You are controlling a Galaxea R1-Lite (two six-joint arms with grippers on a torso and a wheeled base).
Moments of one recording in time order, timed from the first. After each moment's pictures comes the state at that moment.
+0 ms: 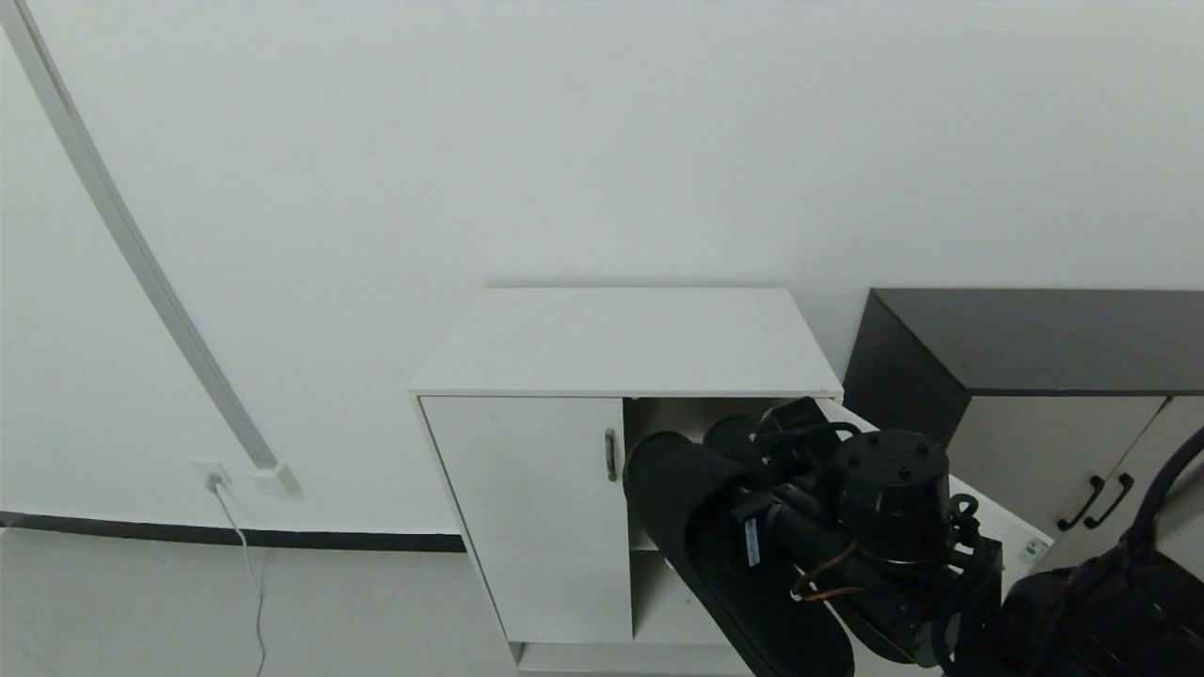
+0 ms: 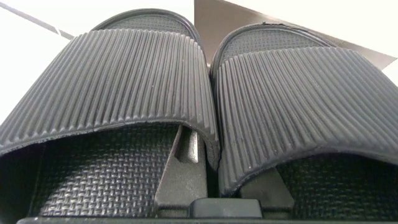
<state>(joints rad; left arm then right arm) 0.00 0.00 0.00 0.00 -0.04 0.00 0.79 1.92 -0.63 -1.04 -0.31 0.07</state>
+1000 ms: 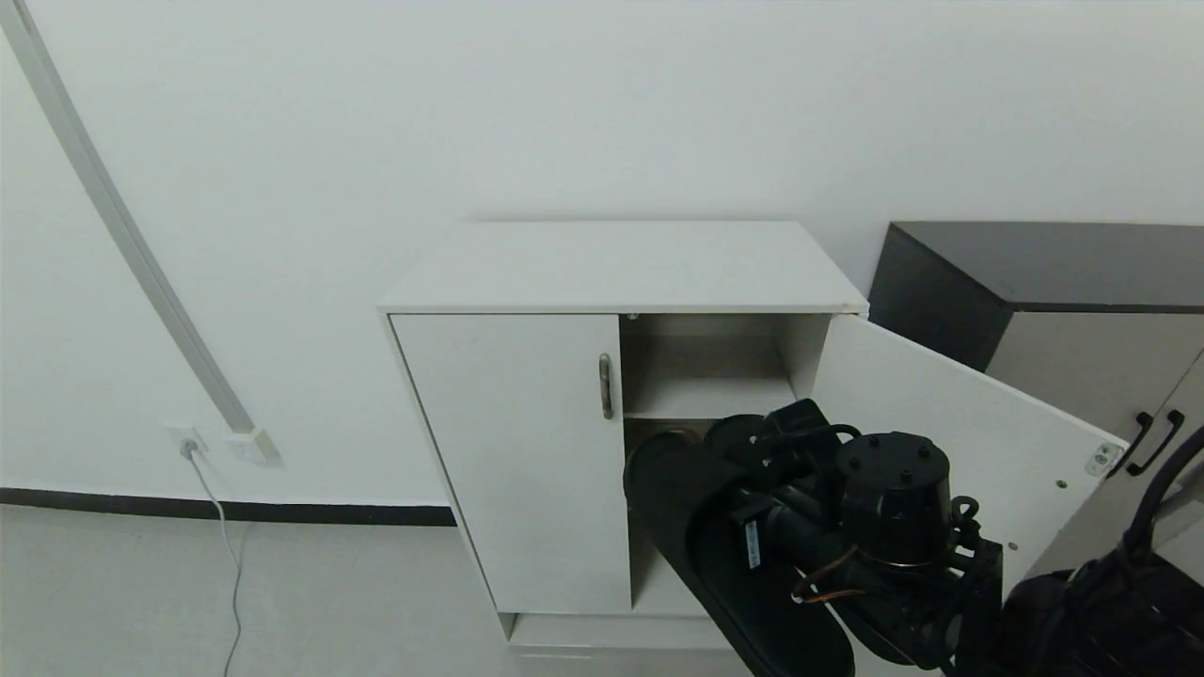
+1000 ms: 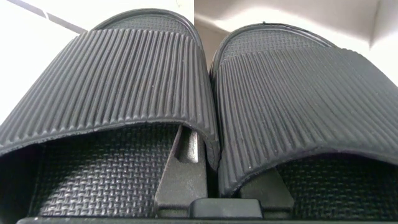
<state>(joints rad) 0.00 0.00 0.00 0.00 -0.04 0.00 0.79 1.92 -0.62 -1.05 -0.31 0.06</state>
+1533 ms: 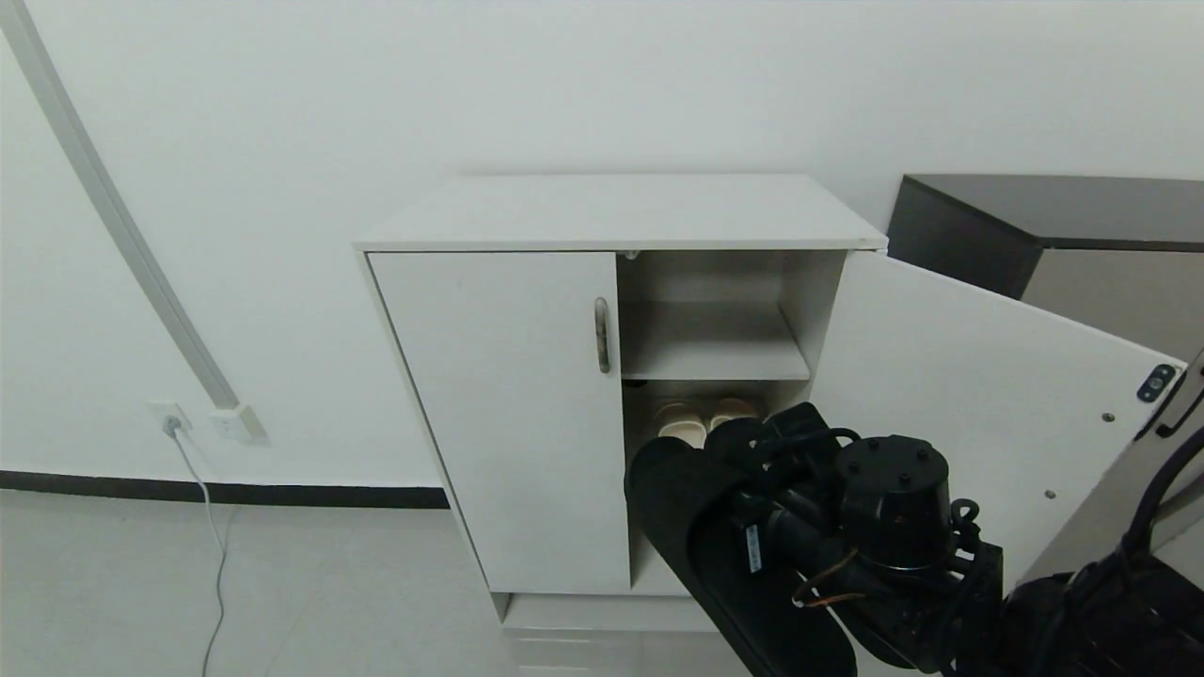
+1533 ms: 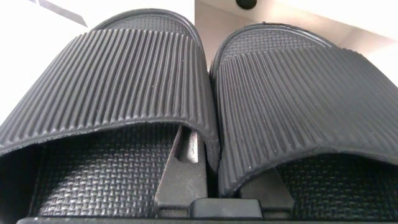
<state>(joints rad) 0.00 0.00 0.00 0.00 -0.04 0.00 0.79 1.92 -0.62 -1.05 -0.31 0.06</state>
